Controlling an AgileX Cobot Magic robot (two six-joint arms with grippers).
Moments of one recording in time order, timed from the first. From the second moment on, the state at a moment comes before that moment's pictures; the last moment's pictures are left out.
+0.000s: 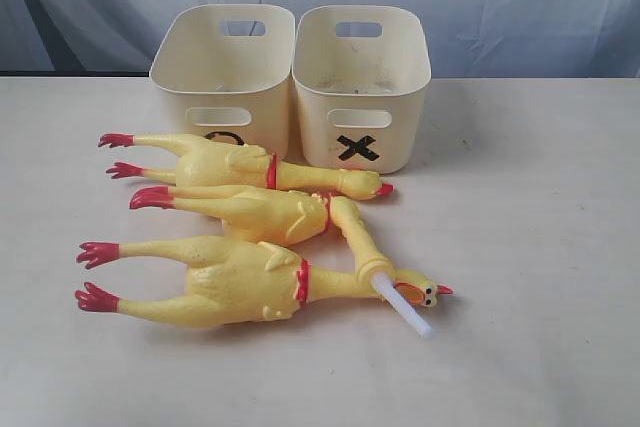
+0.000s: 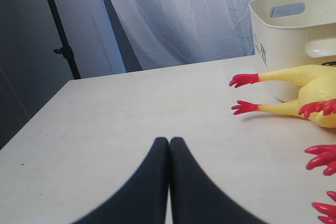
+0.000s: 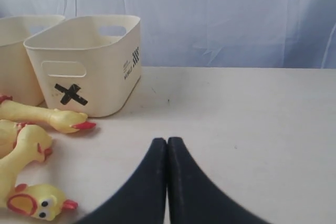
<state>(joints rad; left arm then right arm) 0.13 0.00 -0.01 -0.15 0.23 0.33 0.07 0.01 0.00 0.30 0.26 -0.27</state>
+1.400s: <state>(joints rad) 0.13 0.00 -0.01 -0.15 0.23 0.33 0.07 0.01 0.00 0.96 0.10 -0.25</state>
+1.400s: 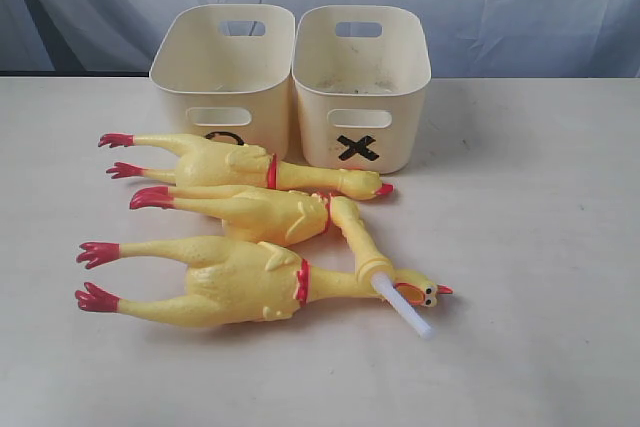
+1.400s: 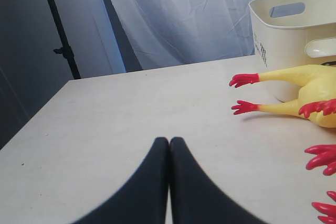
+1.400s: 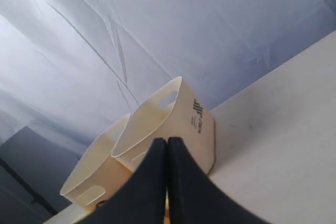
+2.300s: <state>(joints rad) 0.13 0.00 -0.01 -0.15 0.23 0.33 0.18 0.64 -0.60 0.52 0.80 -0.39</state>
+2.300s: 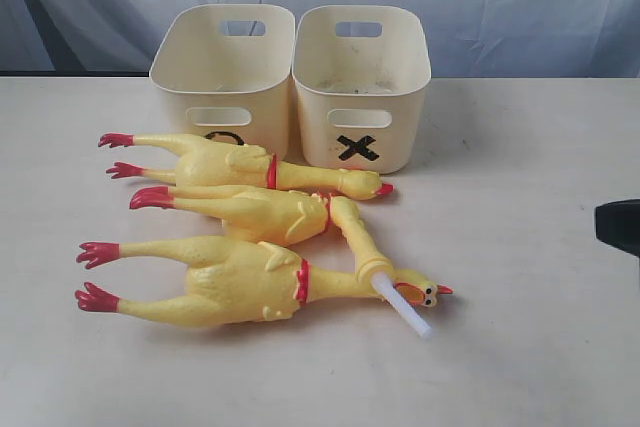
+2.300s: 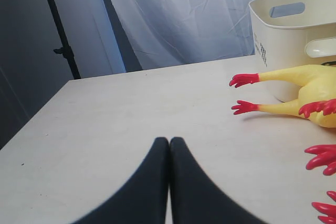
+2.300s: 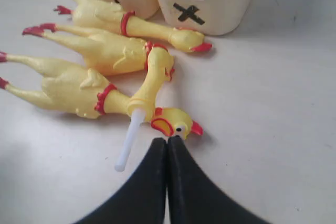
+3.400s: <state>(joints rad) 0.13 0.00 -0.01 -0.15 0.23 0.33 0.42 1.42 -0.80 0.60 0.63 -0.46</state>
